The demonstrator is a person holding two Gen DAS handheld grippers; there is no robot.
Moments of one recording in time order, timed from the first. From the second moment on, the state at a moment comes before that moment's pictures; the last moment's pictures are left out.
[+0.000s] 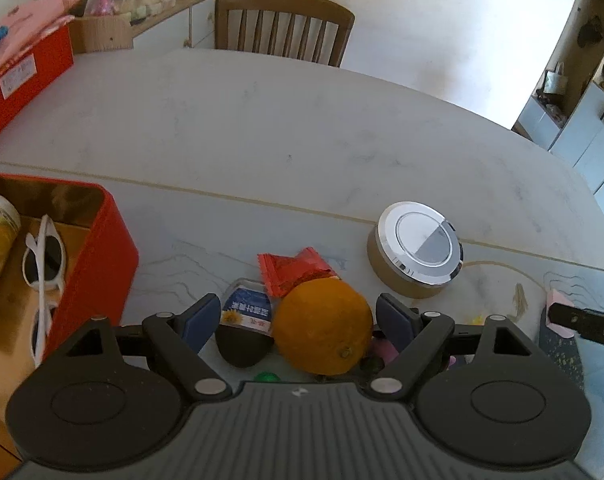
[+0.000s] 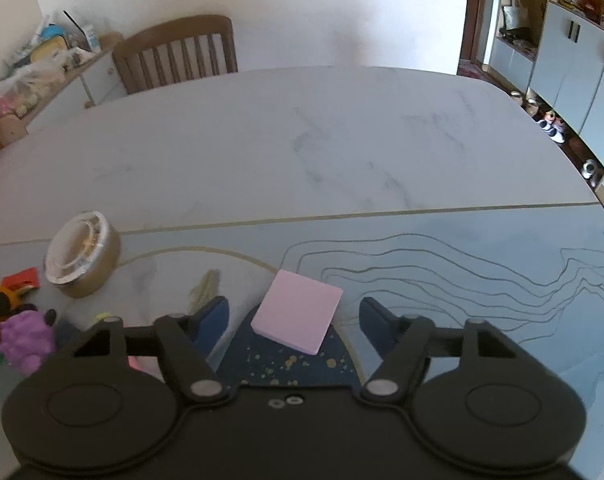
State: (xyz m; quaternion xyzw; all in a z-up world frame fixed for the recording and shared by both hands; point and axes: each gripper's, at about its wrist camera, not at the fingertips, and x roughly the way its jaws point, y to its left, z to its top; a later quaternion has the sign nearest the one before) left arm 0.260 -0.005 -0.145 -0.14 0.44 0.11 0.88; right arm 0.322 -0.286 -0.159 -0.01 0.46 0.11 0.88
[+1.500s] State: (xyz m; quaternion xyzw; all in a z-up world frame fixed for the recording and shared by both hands) left arm 0.219 -0.001 -0.101 -0.14 0.43 0.05 0.89; right arm 0.241 -0.272 -0.074 0.00 0.42 0.21 0.88
